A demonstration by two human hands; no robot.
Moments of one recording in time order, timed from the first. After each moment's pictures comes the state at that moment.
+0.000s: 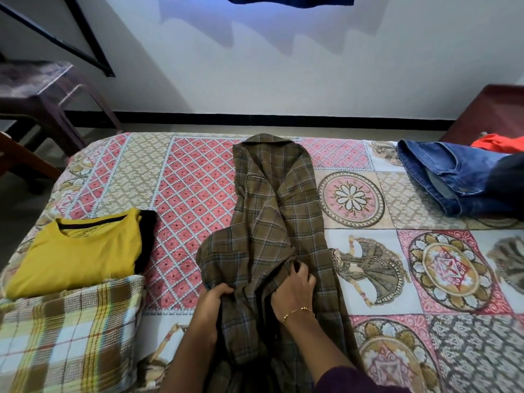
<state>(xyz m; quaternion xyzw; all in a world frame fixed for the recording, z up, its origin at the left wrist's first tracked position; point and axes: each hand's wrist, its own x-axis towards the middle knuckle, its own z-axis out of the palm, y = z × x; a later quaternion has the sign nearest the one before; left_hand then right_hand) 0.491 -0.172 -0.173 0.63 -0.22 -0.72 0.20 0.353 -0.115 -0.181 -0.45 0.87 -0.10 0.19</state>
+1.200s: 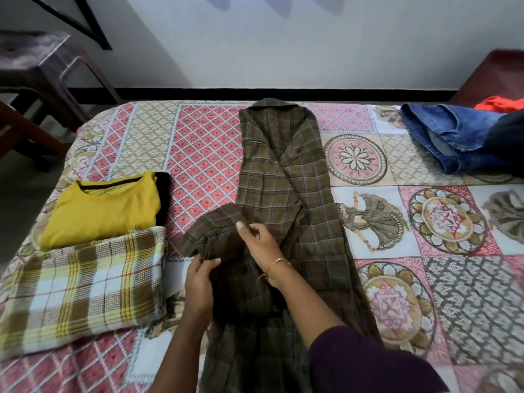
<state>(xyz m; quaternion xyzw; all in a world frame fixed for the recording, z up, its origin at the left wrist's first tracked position) 0.549 -0.129 -0.156 0.56 -0.32 -0.67 0.37 0.425 -0.127 -0.160 -0.25 0.72 -0.40 0.52</state>
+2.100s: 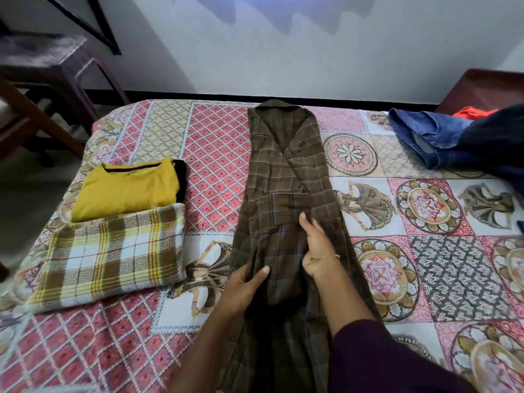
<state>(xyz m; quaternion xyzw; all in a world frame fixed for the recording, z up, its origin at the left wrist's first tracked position) 0.577 -0.050 -0.156 0.47 -0.51 -0.71 0.17 0.410 -0.040 -0.126 0.01 0.55 -0.66 0.51</state>
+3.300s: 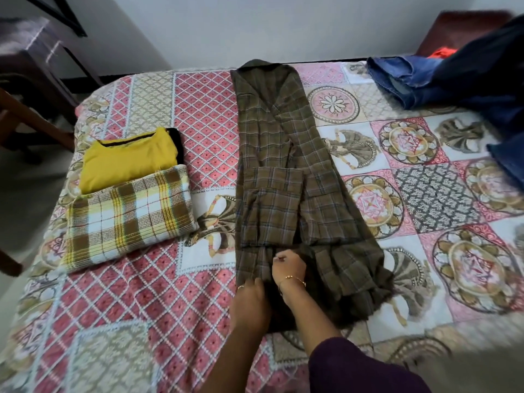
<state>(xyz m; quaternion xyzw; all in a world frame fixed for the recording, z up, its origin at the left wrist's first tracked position) 0.653 0.054 -0.177 0.46 -0.86 -0.20 -0.11 0.553 0.049 -0.186 -0.08 0.88 -0.31 0.34</state>
